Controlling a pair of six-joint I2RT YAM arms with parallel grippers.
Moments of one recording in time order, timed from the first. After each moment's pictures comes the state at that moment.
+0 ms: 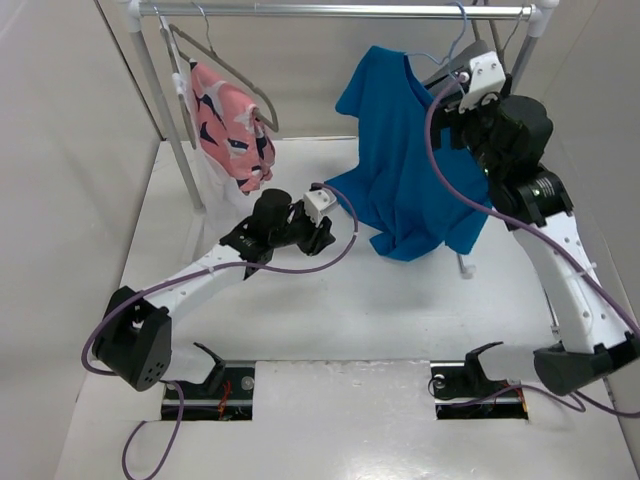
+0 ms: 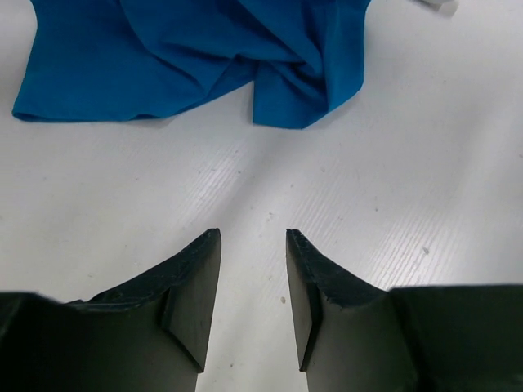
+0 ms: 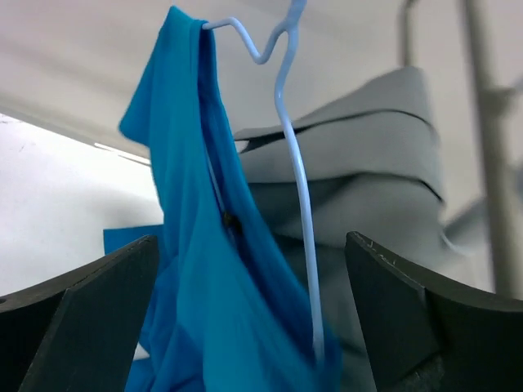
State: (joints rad) left arm -0.60 1.35 0.88 0.01 0.39 0.14; right arm 0.35 1.31 1.67 -0.38 0.14 -0.26
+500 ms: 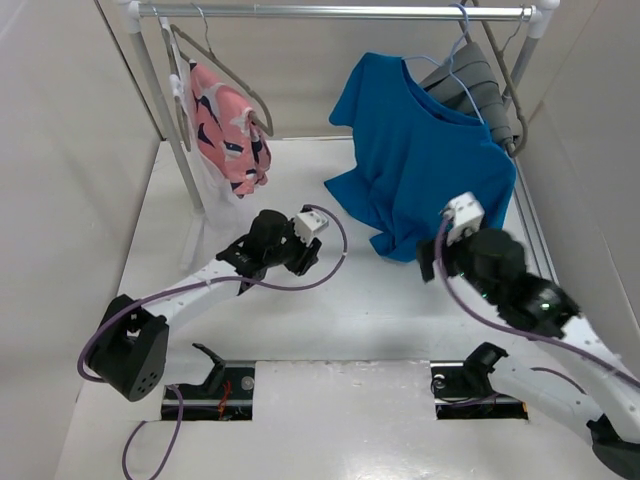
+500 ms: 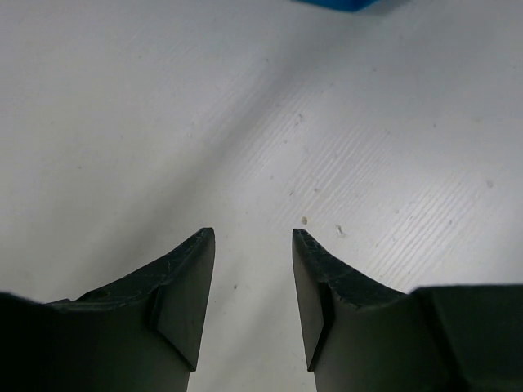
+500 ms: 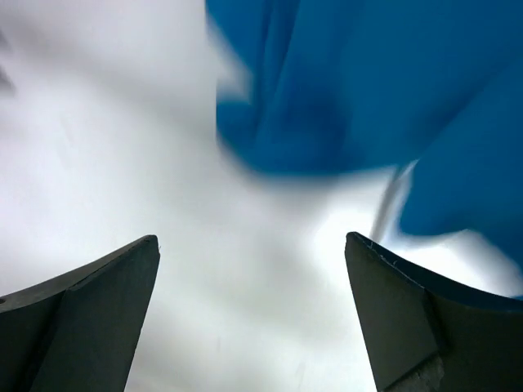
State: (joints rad) left arm -0.60 1.29 0.72 -0.04 0.26 0.16; right arm 0.68 0.71 1.00 -0.63 0.32 -0.03
